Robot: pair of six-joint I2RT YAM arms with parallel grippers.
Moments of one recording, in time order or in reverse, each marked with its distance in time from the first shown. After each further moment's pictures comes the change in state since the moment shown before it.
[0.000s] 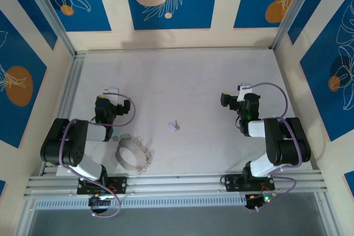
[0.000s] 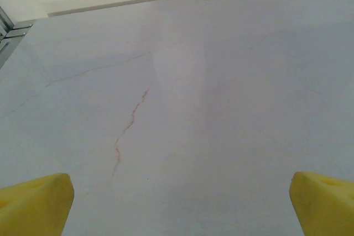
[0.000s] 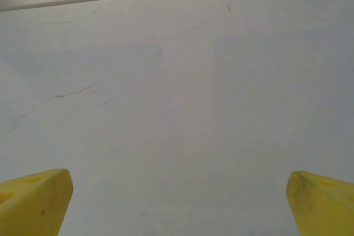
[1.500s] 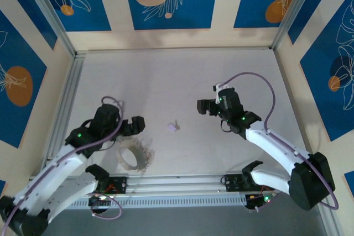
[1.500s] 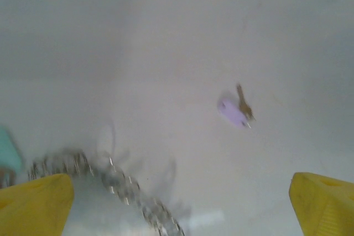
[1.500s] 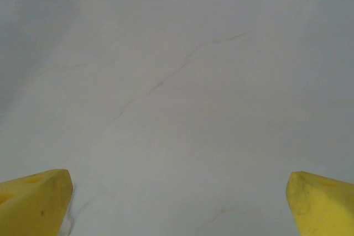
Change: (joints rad) left arm -0.488 -0.834 0.365 -1.635 0.077 -0.732; right arm 0.500 -0.428 0.284 -0.962 0.163 0.227
